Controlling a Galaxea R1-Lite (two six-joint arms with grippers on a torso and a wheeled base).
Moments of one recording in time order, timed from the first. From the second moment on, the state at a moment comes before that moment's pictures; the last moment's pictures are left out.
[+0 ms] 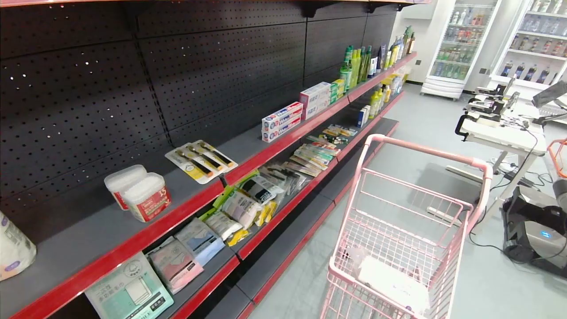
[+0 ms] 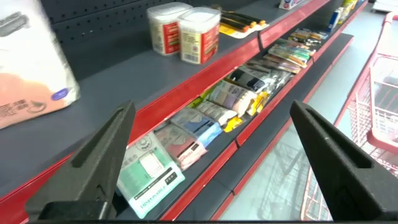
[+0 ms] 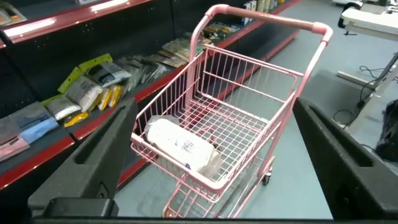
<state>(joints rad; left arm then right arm) 0.00 0.00 0.00 0.00 0.02 0.00 0.00 0.00 0.00 0.00 -0.01 -0.01</state>
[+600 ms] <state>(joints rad) 0.00 0.00 0.00 0.00 0.02 0.00 -0.06 0.18 -0.06 0.00 0.01 0.06</state>
